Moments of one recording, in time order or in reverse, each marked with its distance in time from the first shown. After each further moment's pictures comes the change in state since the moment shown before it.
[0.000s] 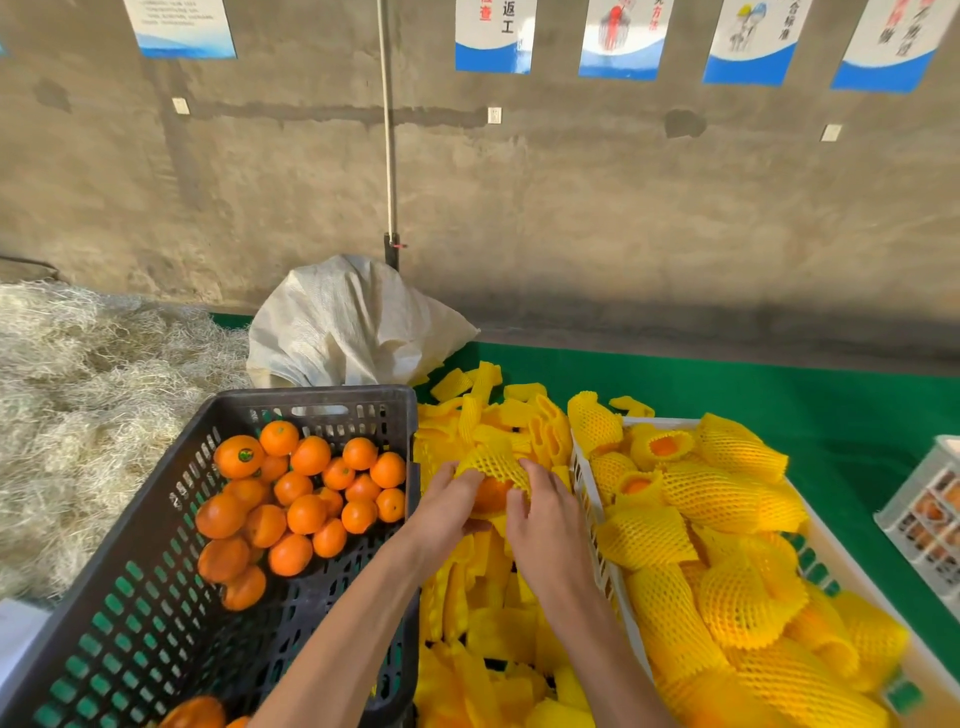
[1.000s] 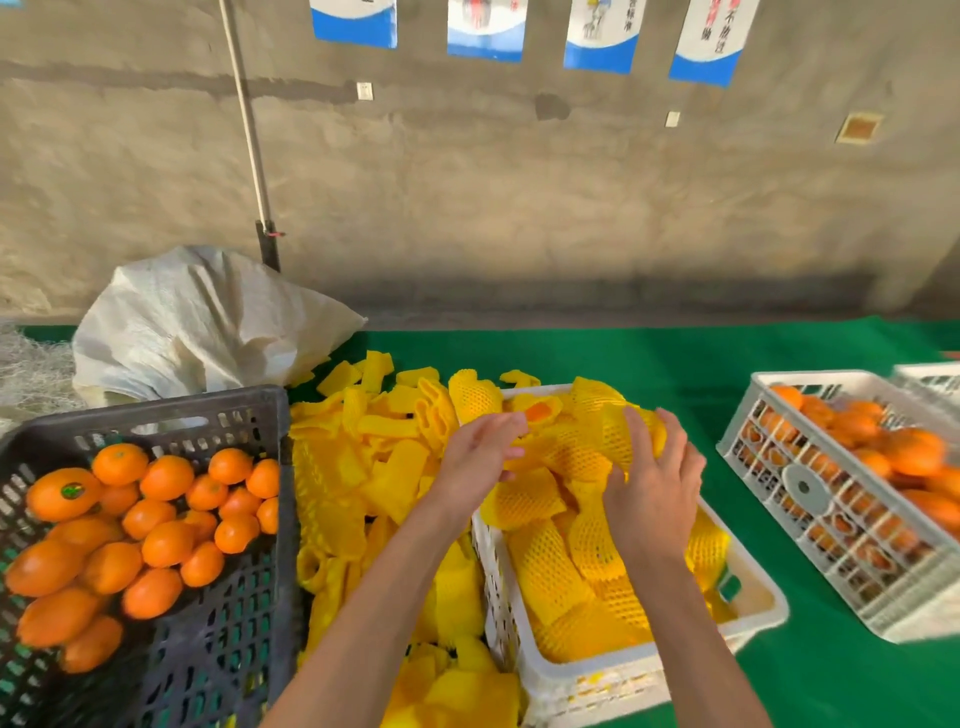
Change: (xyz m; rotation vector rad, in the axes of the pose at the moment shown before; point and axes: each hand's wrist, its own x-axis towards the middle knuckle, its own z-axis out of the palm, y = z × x) left_hand 0.005 0.014 0.155 0.117 -0.183 0.232; right_hand -0.017 0.145 -0.143 -0.422 0.396 0.300
